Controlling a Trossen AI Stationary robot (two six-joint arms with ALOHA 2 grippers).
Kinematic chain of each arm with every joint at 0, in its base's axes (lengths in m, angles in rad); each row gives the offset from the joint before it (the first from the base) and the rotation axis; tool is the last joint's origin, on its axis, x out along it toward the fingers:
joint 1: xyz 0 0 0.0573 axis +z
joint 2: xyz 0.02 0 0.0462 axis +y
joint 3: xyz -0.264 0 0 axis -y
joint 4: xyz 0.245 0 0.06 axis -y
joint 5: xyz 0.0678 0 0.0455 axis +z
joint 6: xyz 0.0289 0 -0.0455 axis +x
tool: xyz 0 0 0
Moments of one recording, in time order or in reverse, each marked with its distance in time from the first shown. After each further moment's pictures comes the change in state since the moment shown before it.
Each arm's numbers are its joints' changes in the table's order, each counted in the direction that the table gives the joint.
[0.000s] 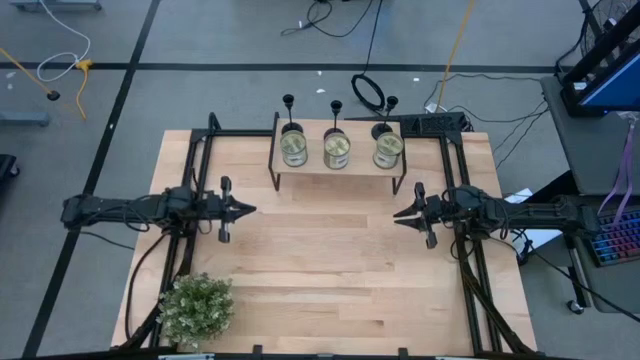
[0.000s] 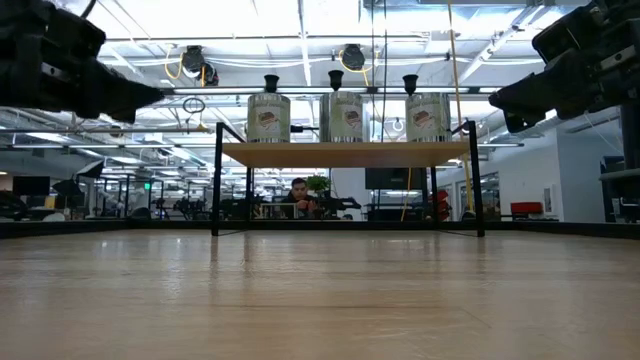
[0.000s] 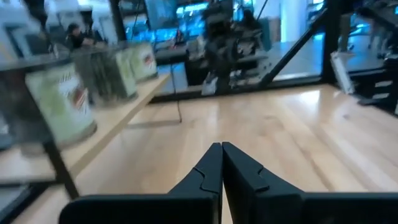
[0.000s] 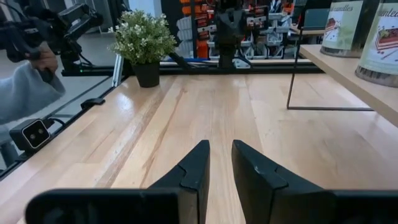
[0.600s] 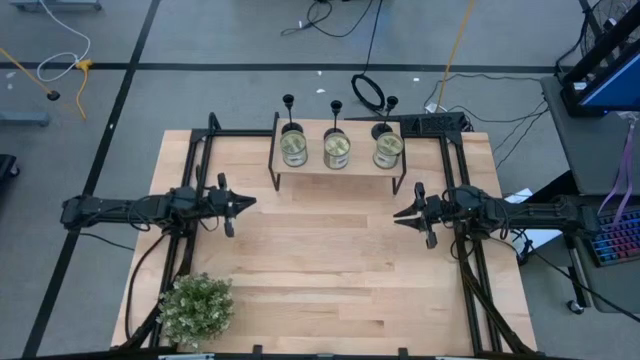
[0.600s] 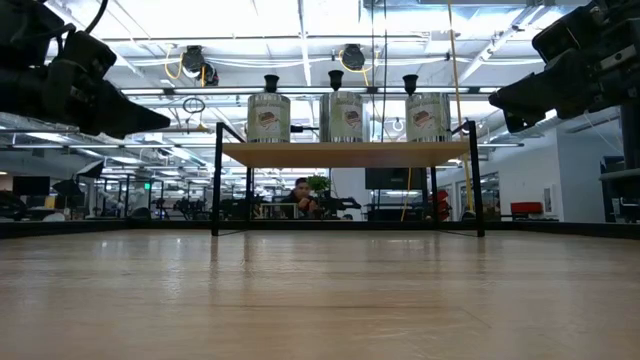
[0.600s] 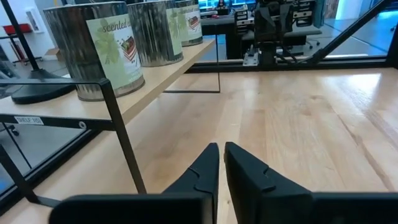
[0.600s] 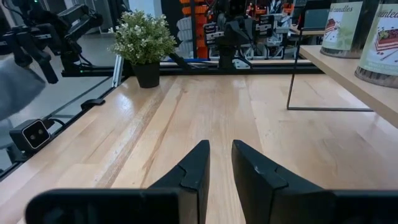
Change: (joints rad) left arm 0.013 0.001 0.000 -0.100 0.181 -0.071; right arm 0.000 0.000 0.000 0.002 0.000 0.000
